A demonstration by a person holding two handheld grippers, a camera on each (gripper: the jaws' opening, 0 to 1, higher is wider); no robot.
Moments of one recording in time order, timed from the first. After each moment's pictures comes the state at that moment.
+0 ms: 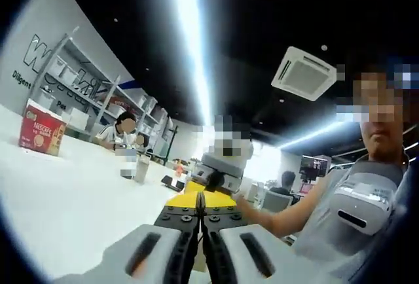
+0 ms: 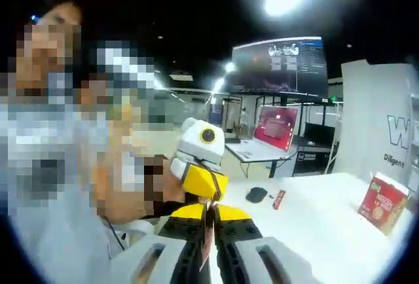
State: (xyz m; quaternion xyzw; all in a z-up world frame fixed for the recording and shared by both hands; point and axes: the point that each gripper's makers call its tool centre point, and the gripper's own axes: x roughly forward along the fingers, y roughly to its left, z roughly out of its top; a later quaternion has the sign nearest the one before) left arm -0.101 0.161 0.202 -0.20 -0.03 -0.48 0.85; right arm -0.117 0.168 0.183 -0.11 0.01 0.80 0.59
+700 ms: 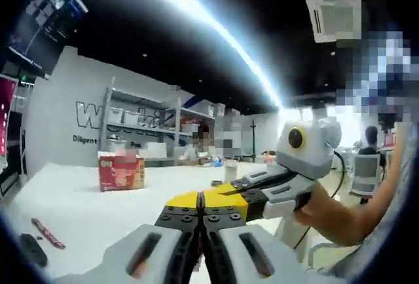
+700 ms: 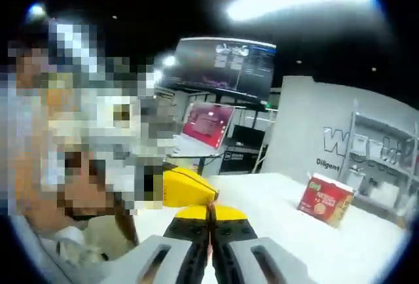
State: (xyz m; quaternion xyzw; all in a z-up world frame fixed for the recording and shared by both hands) left arm -0.054 0.216 0.193 -0.01 -0.07 -0.18 0.98; right arm -0.058 0.216 0.172 -0.12 -0.04 0.61 0.78
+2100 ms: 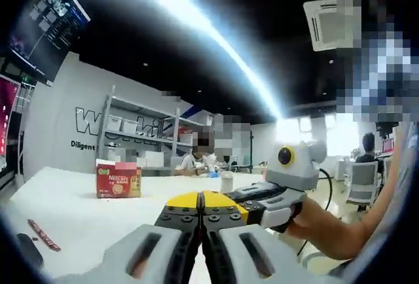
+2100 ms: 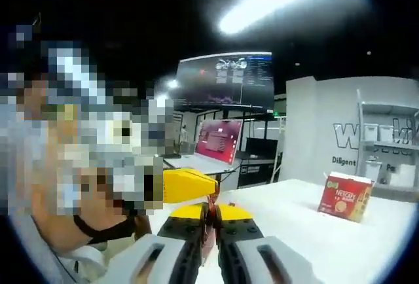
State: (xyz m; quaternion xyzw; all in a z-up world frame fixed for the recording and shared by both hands) left arm -0.066 0.209 0.209 -0.05 -0.09 -0.22 0.97; right arm -0.070 0.213 0.182 -0.05 -0.04 0.66 0.75
